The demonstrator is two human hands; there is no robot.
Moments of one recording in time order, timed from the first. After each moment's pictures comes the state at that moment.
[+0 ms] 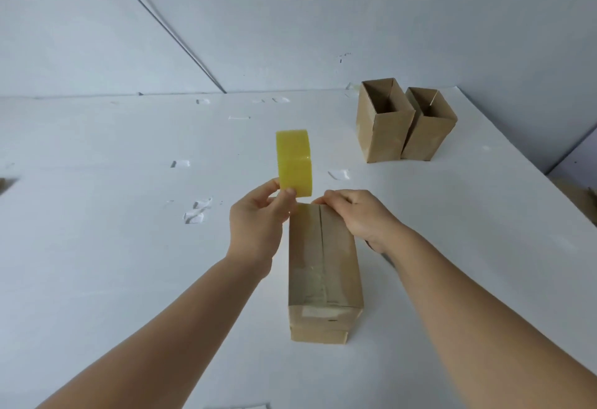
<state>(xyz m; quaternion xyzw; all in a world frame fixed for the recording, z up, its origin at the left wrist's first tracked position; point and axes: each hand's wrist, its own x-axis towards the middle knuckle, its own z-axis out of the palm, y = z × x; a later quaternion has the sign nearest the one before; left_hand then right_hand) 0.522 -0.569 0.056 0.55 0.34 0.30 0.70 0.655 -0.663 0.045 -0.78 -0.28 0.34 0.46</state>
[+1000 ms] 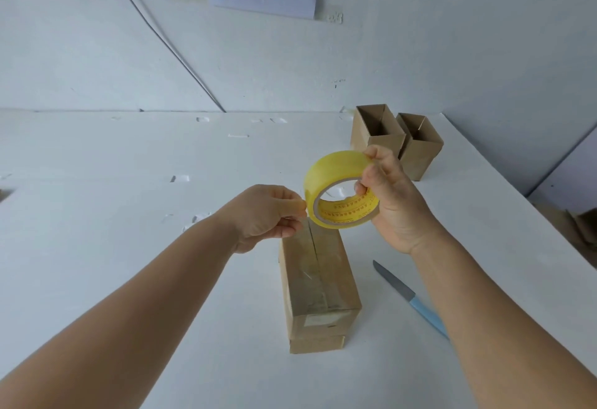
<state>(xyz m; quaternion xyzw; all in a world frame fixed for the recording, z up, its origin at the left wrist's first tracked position) 0.521 -0.530 0.100 0.68 0.28 0.01 0.68 0.659 -0.685 0.094 -0.57 -0.34 0.28 0.69</state>
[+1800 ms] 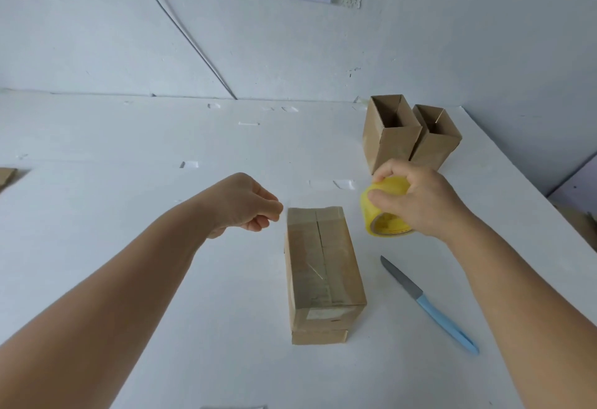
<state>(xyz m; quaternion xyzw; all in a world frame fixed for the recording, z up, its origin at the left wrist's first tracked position) 0.503 -0.504 0.099 0.77 0.36 0.01 0.53 0.680 -0.706 0.106 -0.86 -0.38 0.09 0.33</state>
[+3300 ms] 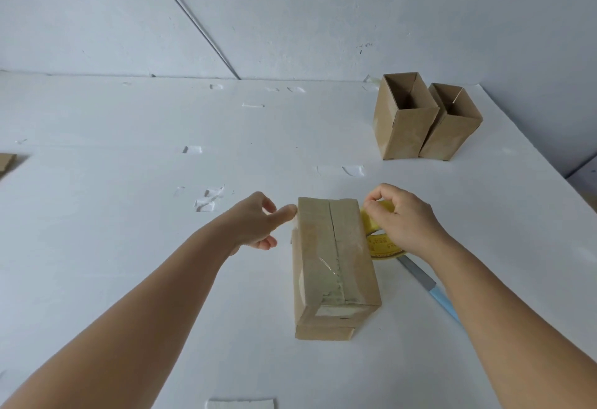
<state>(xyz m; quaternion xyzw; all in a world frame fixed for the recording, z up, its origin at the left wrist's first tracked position) 0.507 -0.499 0.026 0.74 0.41 -0.03 0.53 0.664 -0.690 0.048 -0.88 -0.34 0.16 0.29</state>
